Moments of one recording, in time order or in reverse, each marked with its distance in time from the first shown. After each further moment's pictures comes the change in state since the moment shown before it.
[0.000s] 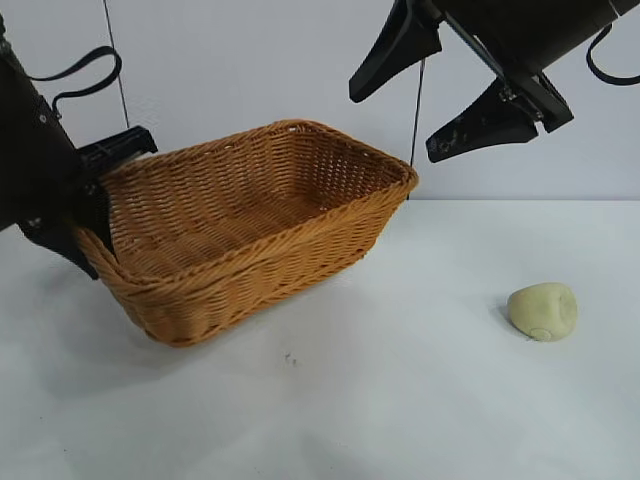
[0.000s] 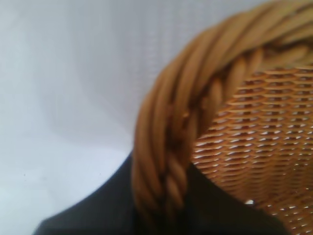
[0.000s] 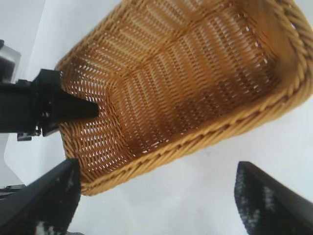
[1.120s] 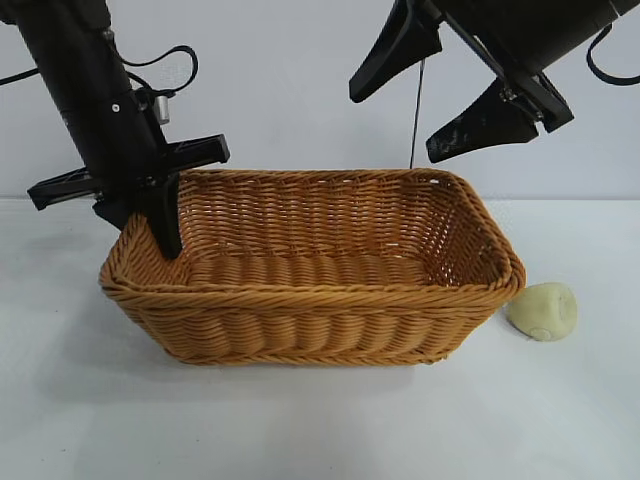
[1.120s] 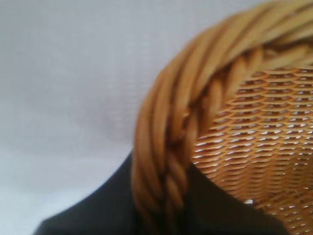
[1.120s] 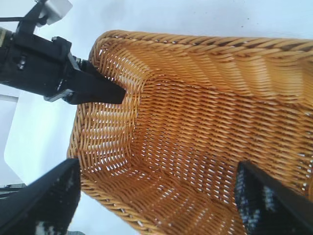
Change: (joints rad) left arm -0.041 0.284 -0.412 -0.040 0.326 0.555; right arm 0.000 0.000 0.000 -0.001 0.002 0.000
